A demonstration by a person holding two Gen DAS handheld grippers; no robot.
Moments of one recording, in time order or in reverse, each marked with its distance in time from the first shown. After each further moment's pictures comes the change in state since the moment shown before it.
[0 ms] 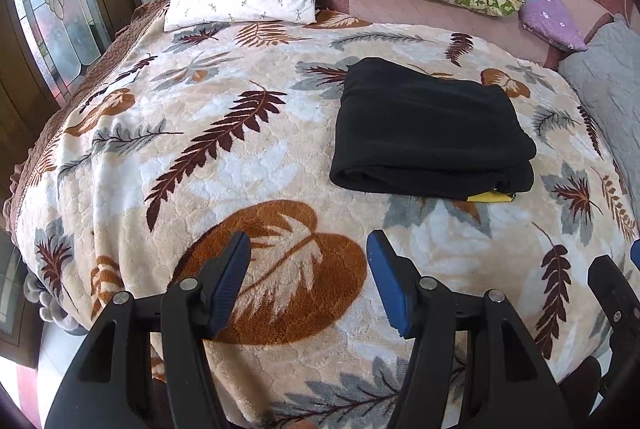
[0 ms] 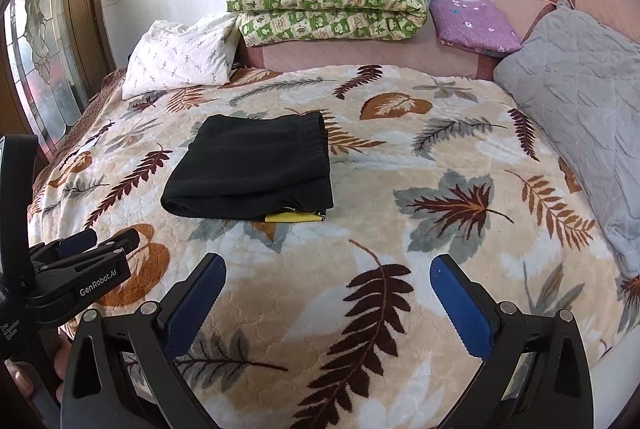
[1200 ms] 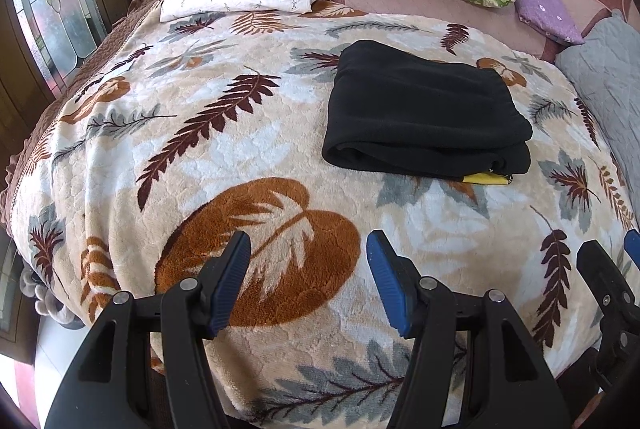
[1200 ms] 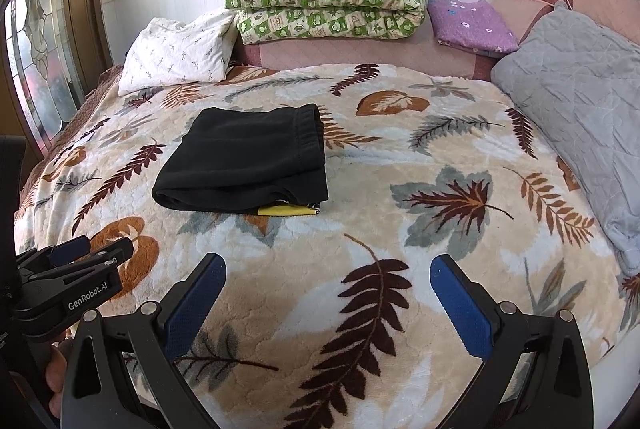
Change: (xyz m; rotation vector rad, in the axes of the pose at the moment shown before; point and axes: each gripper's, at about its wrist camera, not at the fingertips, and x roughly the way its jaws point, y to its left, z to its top) left arm 0.004 -0.003 -0.014 -0.001 0.025 -0.014; right arm 0.007 -0.002 -0.011 -0.009 -0.012 -0.019
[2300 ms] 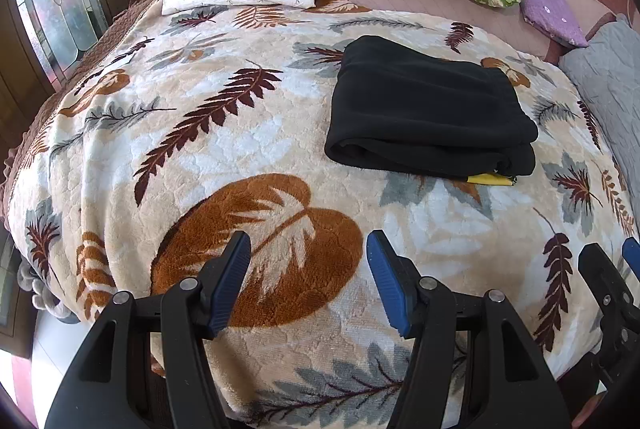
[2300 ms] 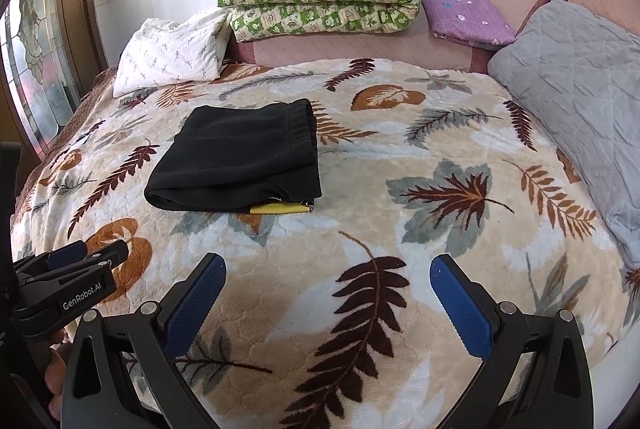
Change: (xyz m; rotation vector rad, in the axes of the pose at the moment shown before) left arm 0.007 0.005 0.001 -0.014 0.011 -0.005; right arm 0.007 -0.007 -0.001 0.025 0.013 -0.004
